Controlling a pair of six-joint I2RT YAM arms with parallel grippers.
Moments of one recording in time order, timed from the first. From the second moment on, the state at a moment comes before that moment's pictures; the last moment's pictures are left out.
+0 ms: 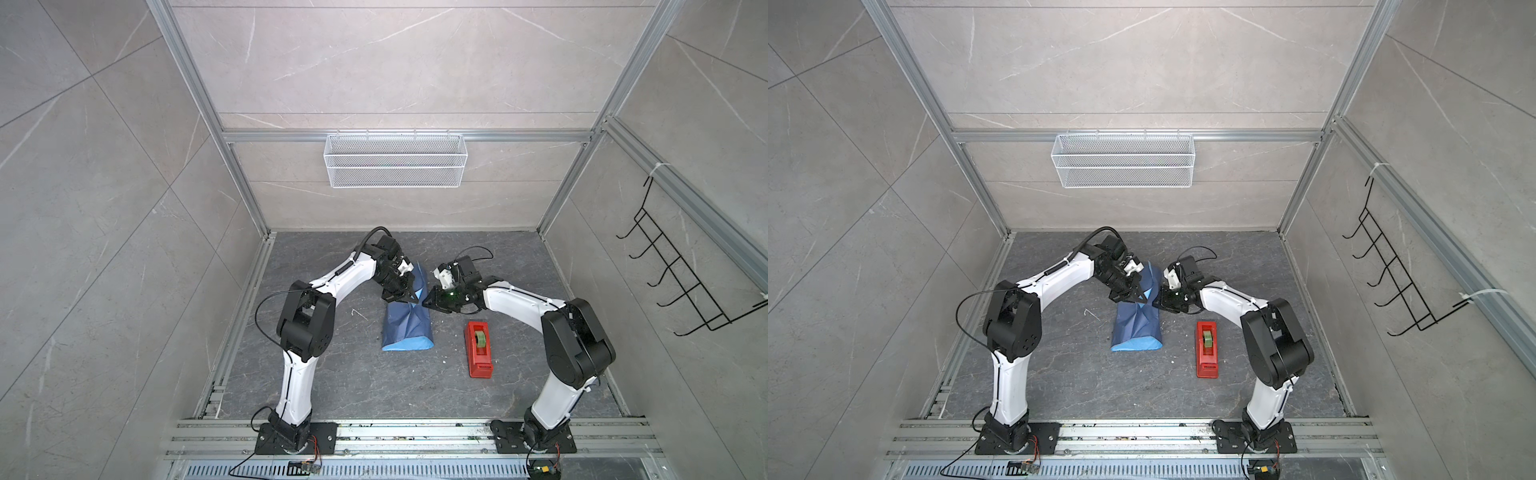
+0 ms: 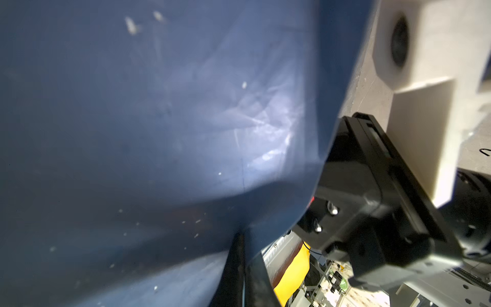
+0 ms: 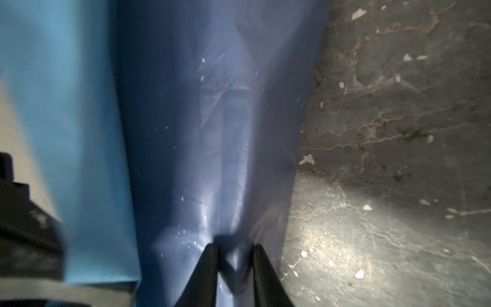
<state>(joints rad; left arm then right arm) -0.56 2.09 1.76 -0.95 0.74 -0.42 0.44 1.79 1.14 -0.36 -0.44 0.53</state>
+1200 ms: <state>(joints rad) -0.61 2.19 1.82 -1.02 0.66 -0.19 0.47 1.75 1.11 -0.35 -0.38 0.54</state>
